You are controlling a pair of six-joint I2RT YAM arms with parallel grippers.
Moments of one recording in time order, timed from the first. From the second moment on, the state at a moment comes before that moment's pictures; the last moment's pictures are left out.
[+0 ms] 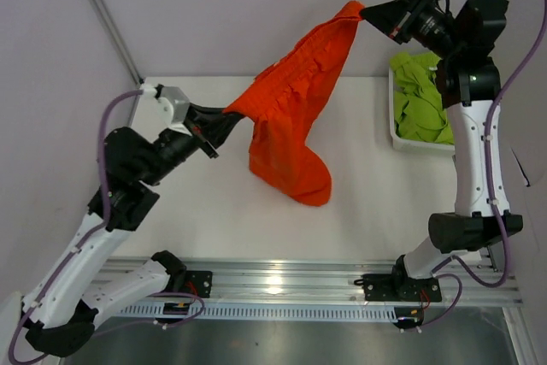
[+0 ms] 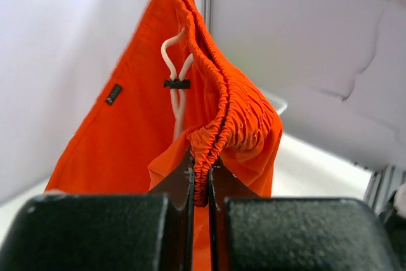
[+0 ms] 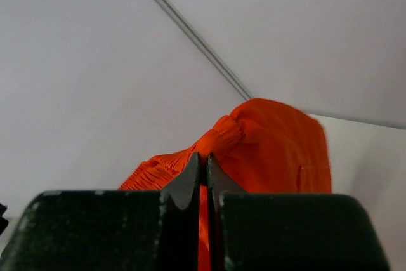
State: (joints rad) left arm -0.62 0.85 1.09 -0.01 0.26 -0.10; right arm 0.09 1.62 2.10 -0.33 -0.69 0.78
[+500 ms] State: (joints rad) left arm -0.62 0.70 1.42 -0.37 0.30 -0.10; right arm 0.08 1.01 1.83 -0.28 -0.66 0.73
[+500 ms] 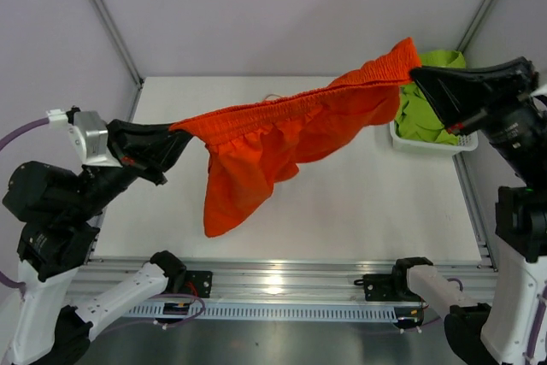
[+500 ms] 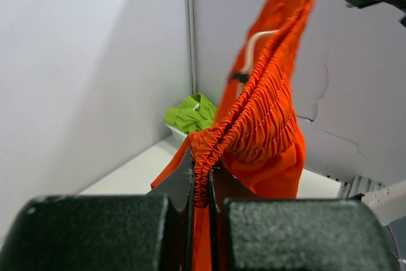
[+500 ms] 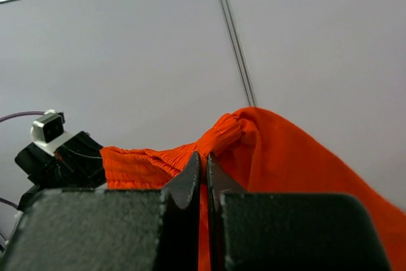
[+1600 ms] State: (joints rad) left arm -0.26 1.97 1.84 -0.57 0.08 -0.14; right arm 0.17 2.24 2.12 -0.19 -0.40 0.69
